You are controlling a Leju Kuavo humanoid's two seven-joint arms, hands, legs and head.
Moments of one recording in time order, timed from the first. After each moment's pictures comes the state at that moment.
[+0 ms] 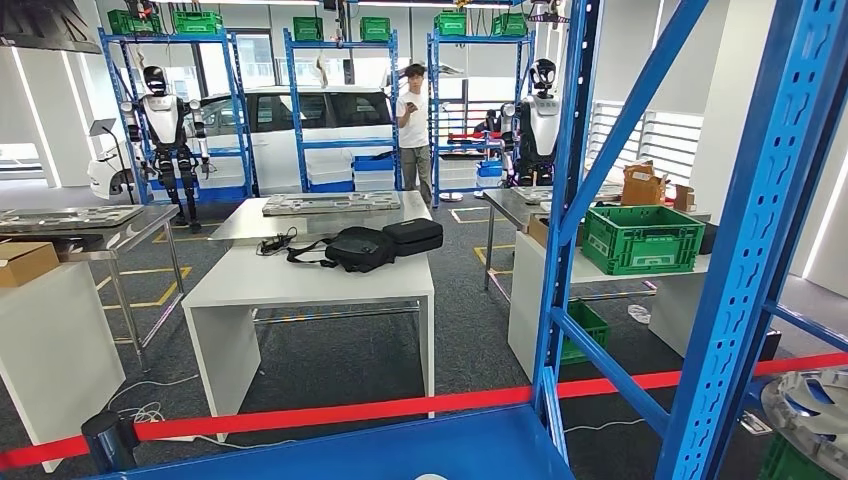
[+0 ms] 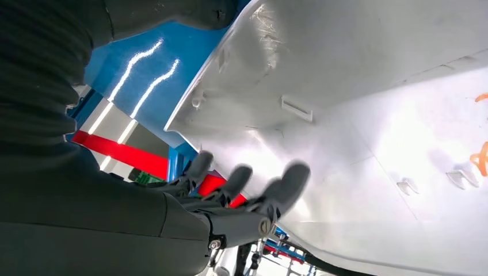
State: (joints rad) left arm -0.12 -0.09 0.55 -0.19 -1.08 0.00 0.23; right arm -0.75 0.03 1.09 -0.49 0.95 0.15 0.08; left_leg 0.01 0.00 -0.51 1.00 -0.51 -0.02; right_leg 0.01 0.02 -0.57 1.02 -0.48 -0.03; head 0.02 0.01
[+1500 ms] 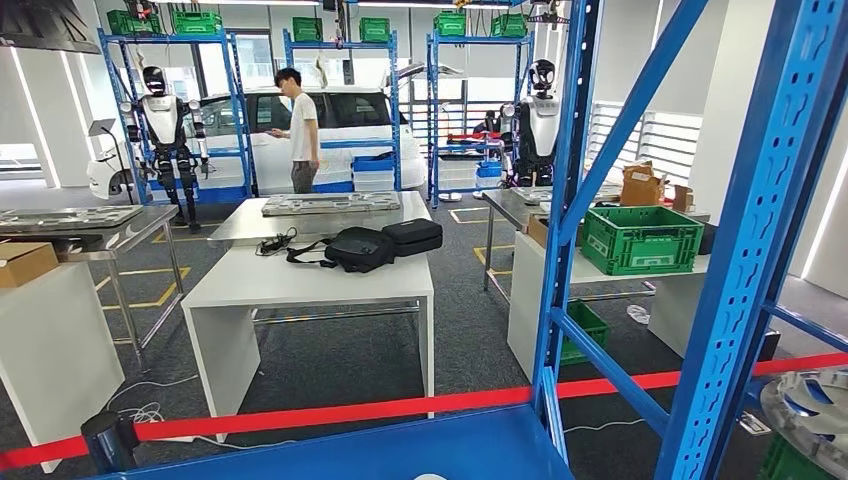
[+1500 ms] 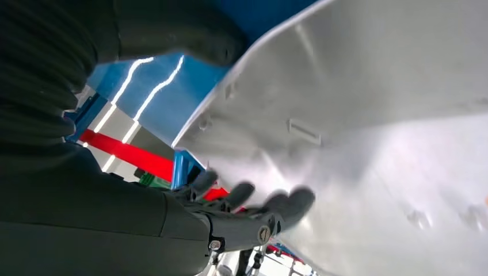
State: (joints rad) left arm -0.12 -0.09 0.56 -0.19 -1.09 0.00 0.22; right arm -0.73 0.03 1.09 -0.48 0.99 0.14 0.09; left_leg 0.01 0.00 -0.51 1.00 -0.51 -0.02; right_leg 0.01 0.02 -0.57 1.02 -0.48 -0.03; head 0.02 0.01
